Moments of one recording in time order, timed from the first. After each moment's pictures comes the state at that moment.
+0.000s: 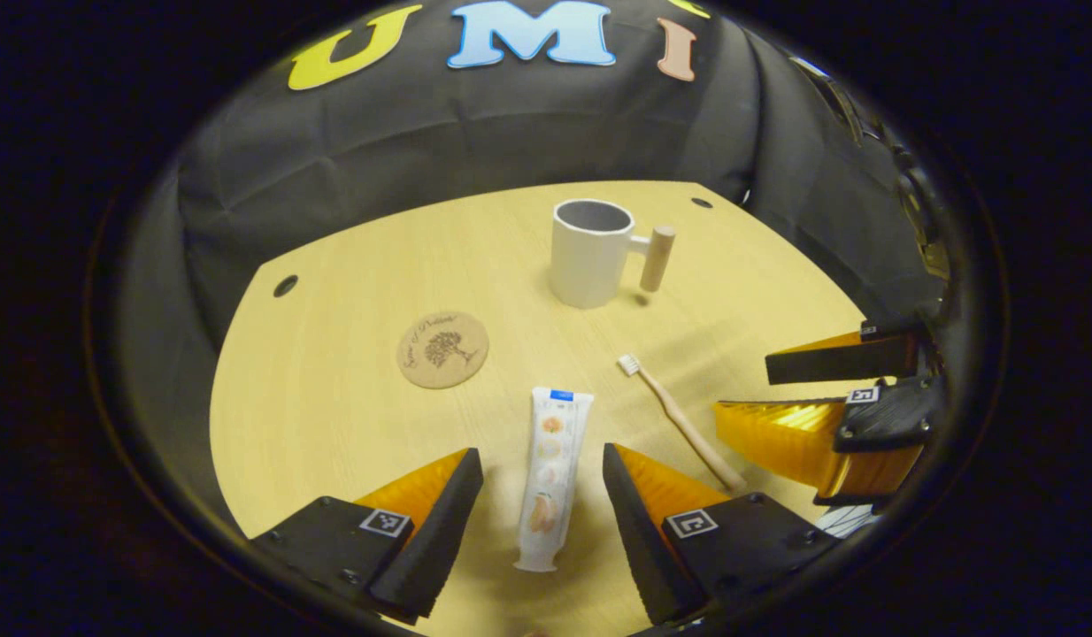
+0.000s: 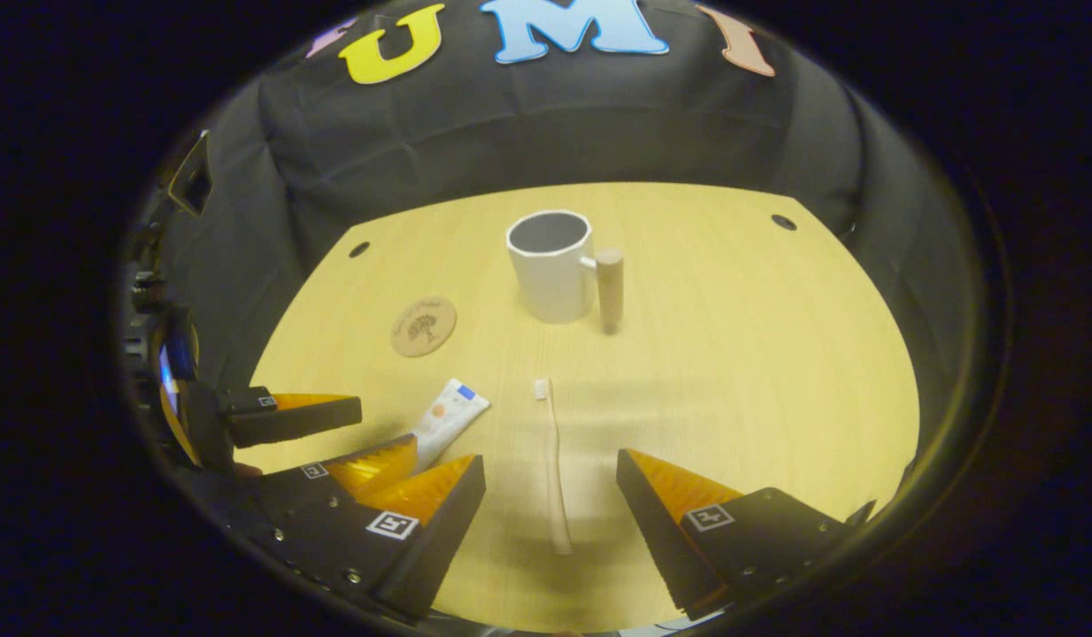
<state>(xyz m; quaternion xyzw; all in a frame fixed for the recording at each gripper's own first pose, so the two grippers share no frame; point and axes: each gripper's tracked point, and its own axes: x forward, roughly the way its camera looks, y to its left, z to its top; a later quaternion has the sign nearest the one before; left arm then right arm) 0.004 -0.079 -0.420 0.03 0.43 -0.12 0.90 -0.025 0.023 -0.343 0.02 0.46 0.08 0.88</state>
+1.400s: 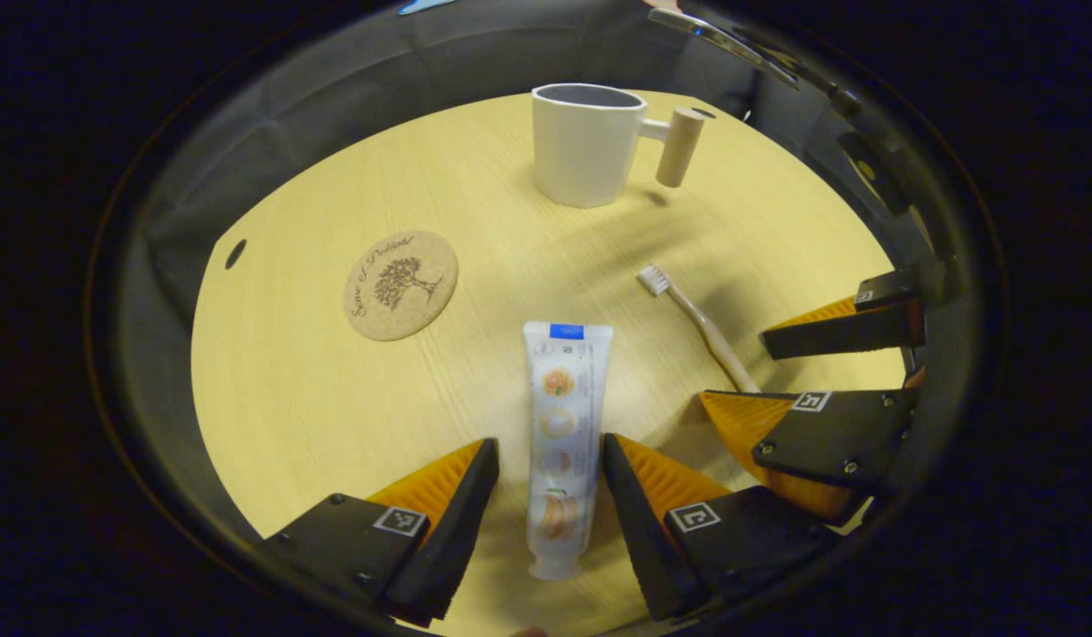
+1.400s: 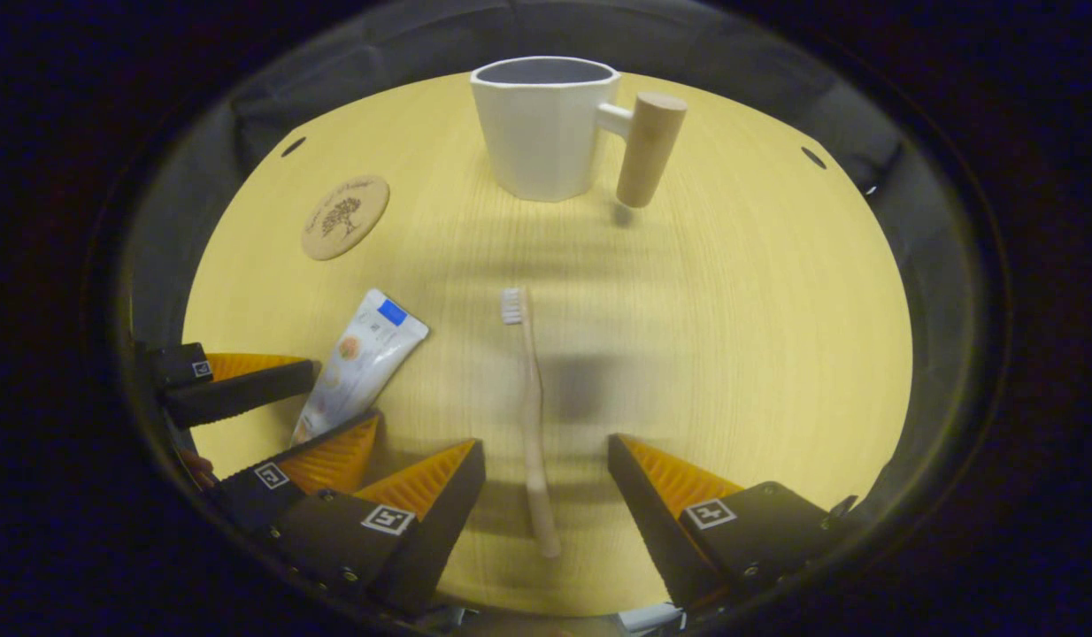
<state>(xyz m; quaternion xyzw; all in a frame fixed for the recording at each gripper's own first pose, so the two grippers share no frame) 0.005 -0.071 -0.477 0.07 0.55 -0.13 0.82 -0.028 0.018 -0.411 -0.04 0.62 0.03 0.78</state>
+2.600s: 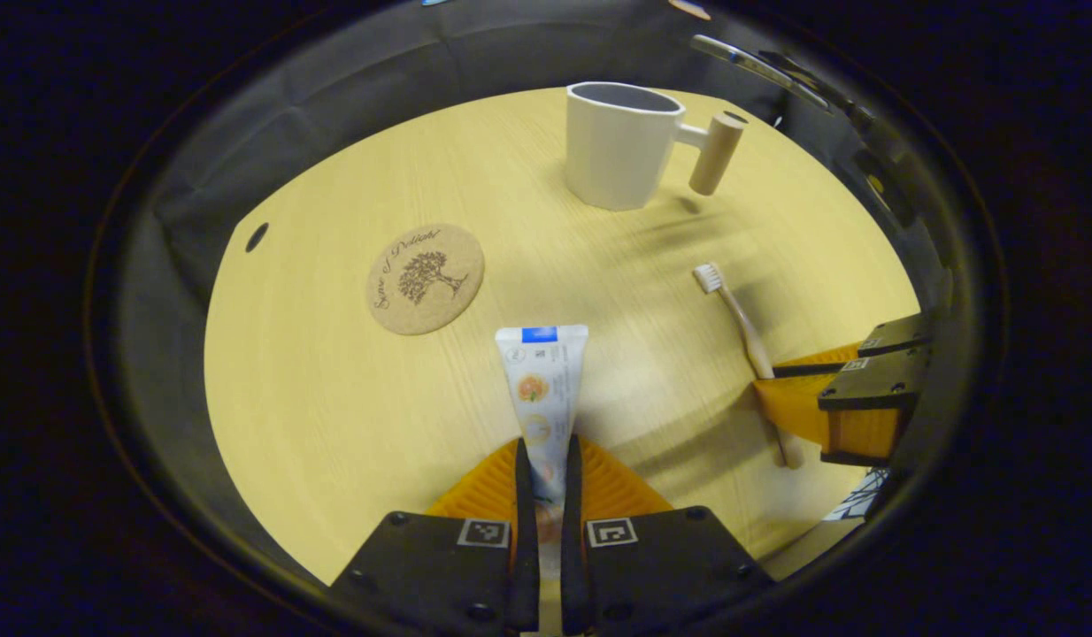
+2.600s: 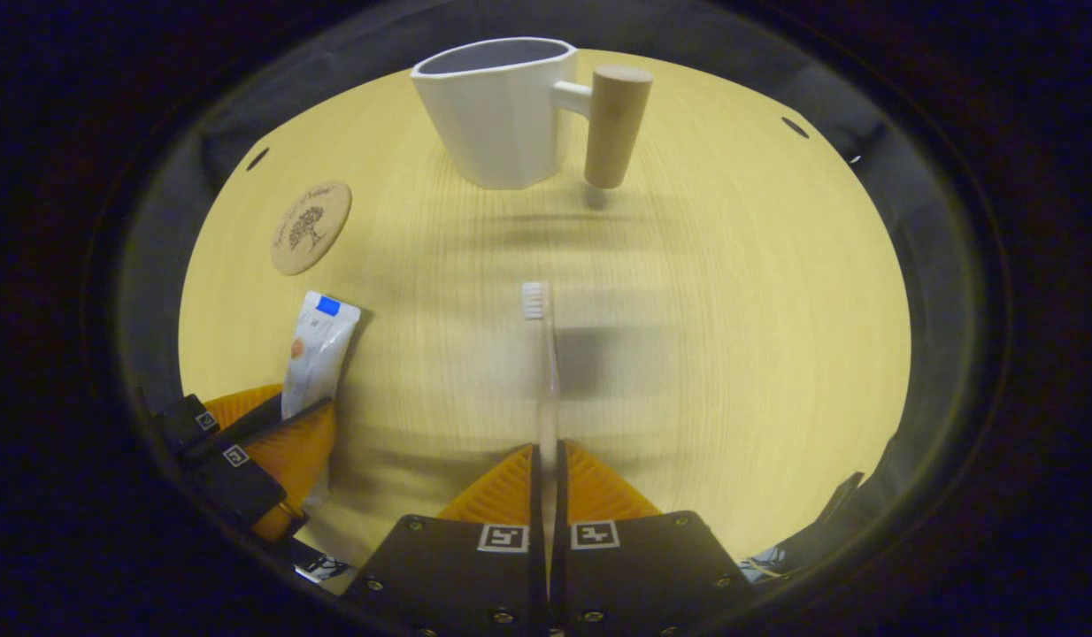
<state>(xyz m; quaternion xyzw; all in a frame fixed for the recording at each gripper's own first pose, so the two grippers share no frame) 0.012 -0.064 -0.471 0.07 0.56 -0.08 0.82 -0.027 0.013 -0.409 -0.01 0.65 0.00 0.76</state>
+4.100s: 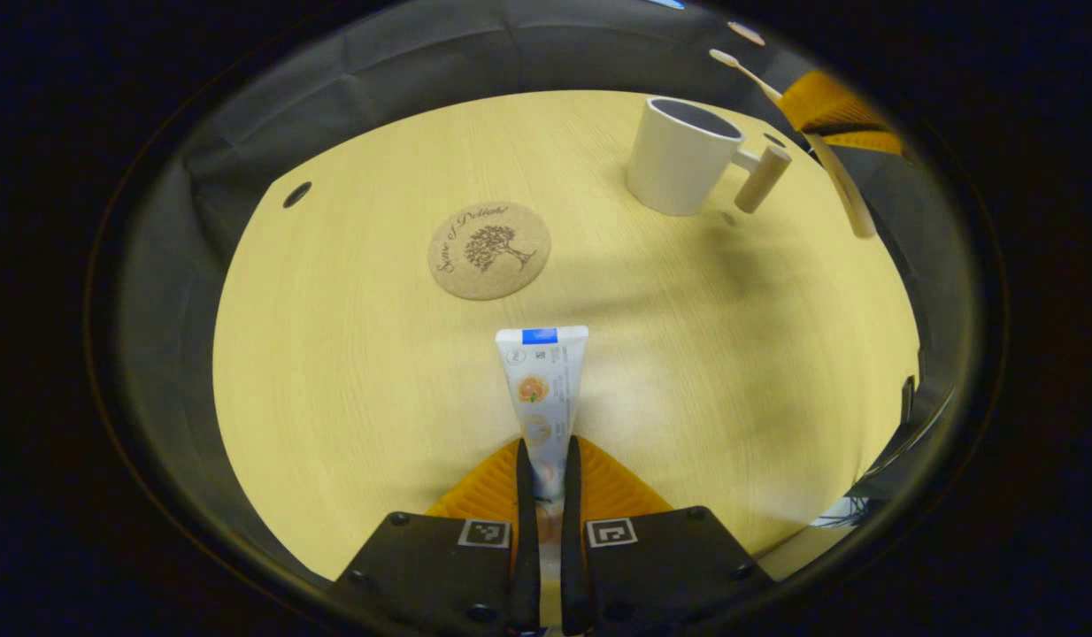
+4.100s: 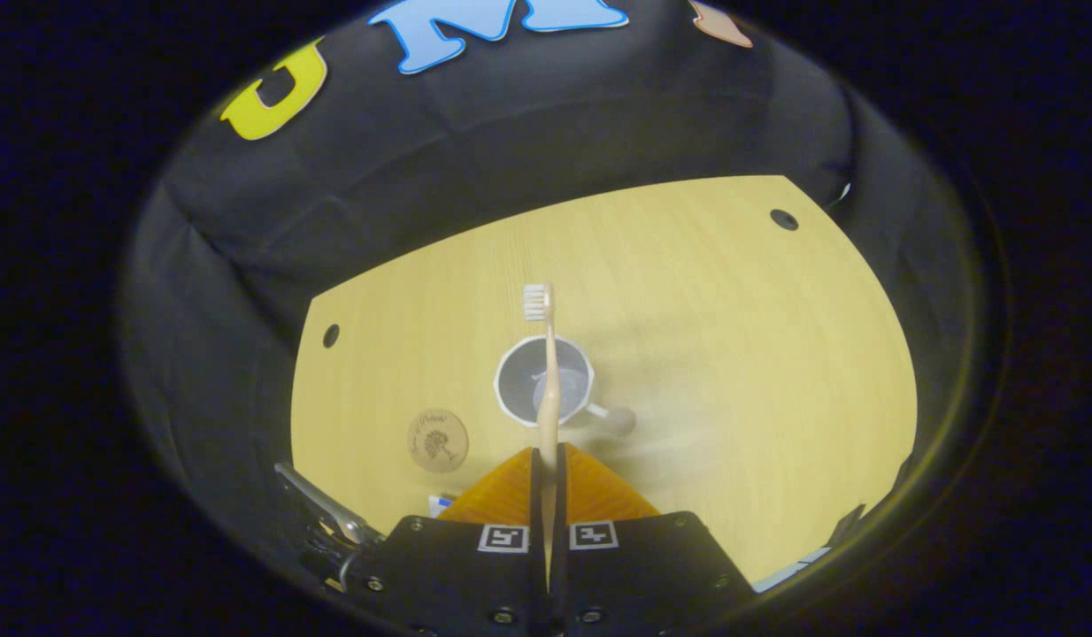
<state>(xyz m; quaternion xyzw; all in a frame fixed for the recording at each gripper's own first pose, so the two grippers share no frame) -0.002 -0.028 -0.456 0.02 0.56 -0.03 0.82 0.129 0.032 -0.244 0.13 0.49 0.02 0.86</state>
